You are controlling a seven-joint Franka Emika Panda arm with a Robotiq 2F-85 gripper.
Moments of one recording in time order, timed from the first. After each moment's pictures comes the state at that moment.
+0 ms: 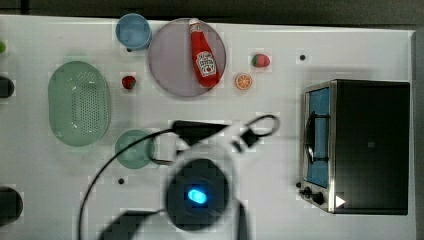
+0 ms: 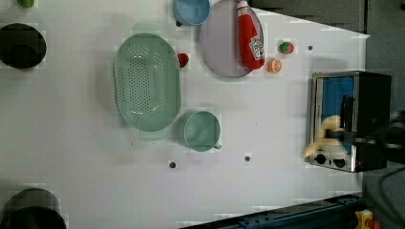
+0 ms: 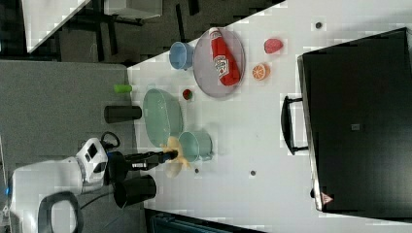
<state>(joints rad) -0.03 -0.35 0.11 -2.35 -0.01 0.44 -0.62</state>
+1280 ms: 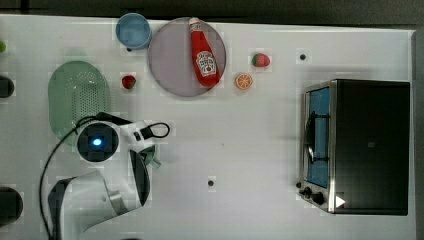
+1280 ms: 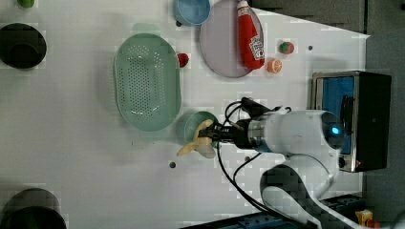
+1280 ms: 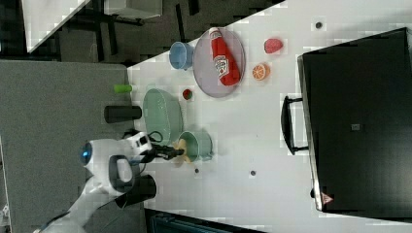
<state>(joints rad) 0.04 0.23 0.43 -2.34 0.12 0.92 -0.09</state>
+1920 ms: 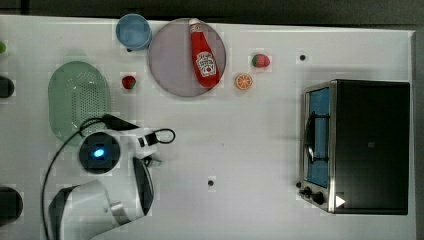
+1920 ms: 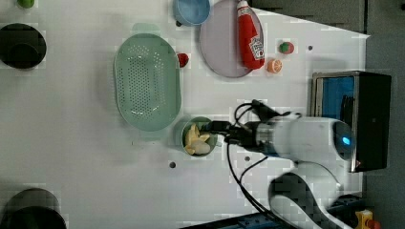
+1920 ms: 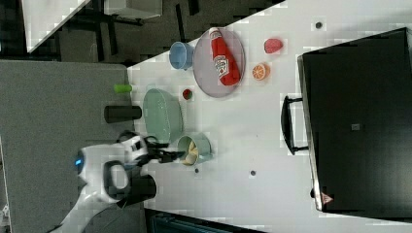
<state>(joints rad) 0.02 0.11 0.45 -2.39 0.11 0.95 -0.03</state>
